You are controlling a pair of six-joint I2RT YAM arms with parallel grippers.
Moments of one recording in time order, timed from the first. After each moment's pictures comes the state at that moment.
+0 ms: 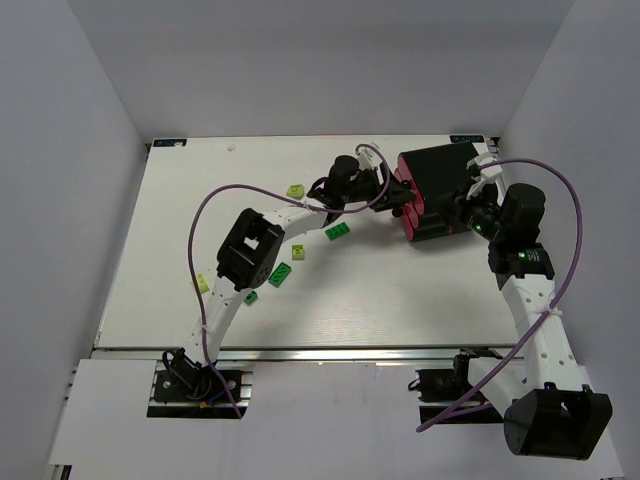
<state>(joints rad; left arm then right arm) -0.68 2.43 1.88 0.36 0.58 -1.06 -0.02 0.96 0.87 -0.18 -0.63 -0.06</state>
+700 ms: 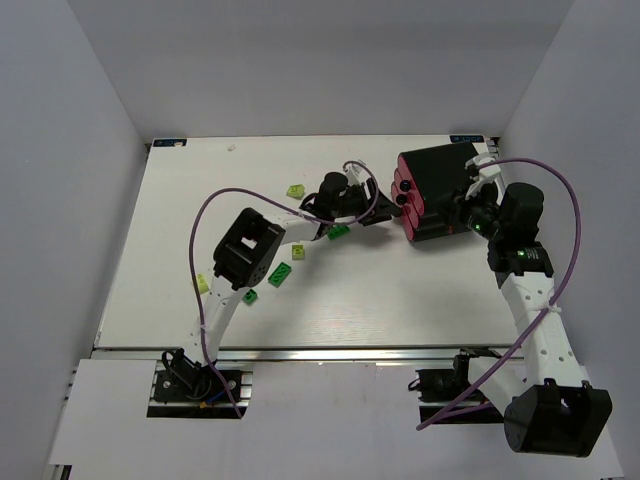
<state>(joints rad) -0.66 2.42 1.66 0.52 0.56 -1.08 -0.02 0.98 0.87 -0.18 -0.63 -0.08</state>
